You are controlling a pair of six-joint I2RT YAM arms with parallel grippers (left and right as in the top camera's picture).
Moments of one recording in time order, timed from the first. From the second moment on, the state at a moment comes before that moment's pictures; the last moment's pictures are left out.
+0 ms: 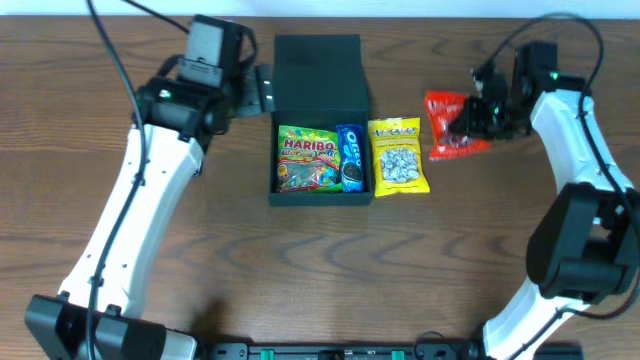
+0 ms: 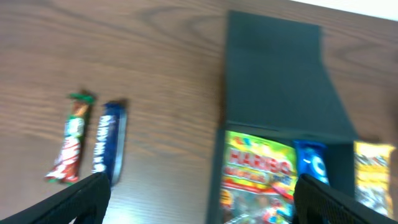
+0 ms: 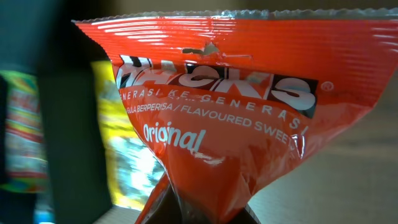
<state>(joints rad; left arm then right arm) -0.26 1.61 1.63 -0.95 -0.13 -0.38 -0.12 1.94 1.58 -0.93 -0.42 -0.01</state>
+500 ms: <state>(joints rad) -0.04 1.61 1.63 -1.00 -0.14 -0.38 0.39 1.85 1.61 -0.76 -0.37 0.45</state>
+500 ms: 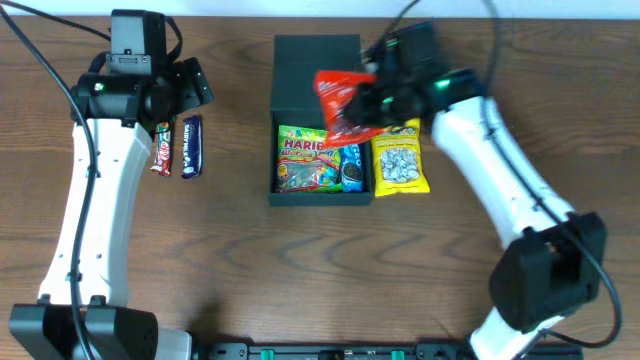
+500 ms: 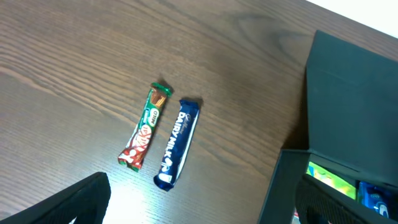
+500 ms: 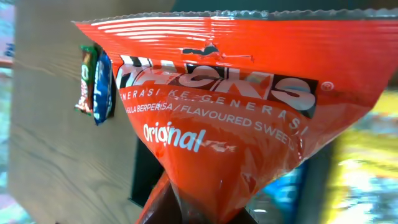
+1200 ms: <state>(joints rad) -0.04 1.61 1.63 -1.01 -0.08 -0.38 0.58 1.90 1.47 -0.58 -0.14 0.78</state>
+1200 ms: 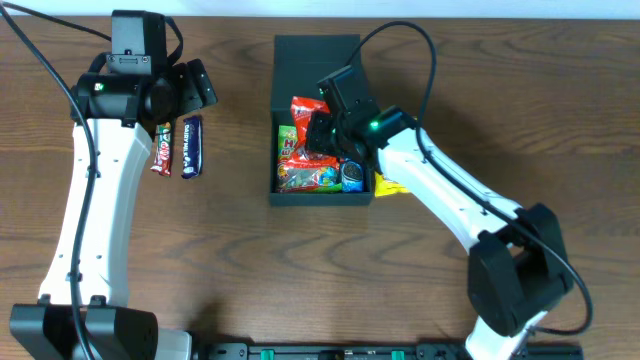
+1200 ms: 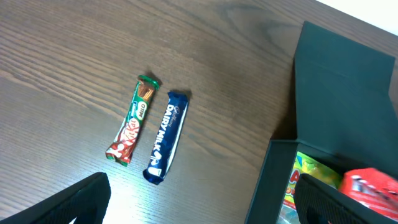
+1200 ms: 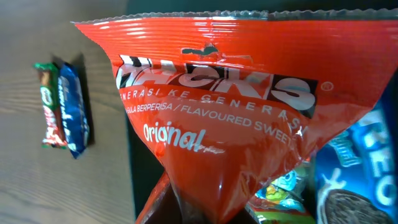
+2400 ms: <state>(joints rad) -0.04 1.61 1.63 -1.01 -0.08 -0.38 0.50 2.01 1.56 -0.55 -0.52 0.28</state>
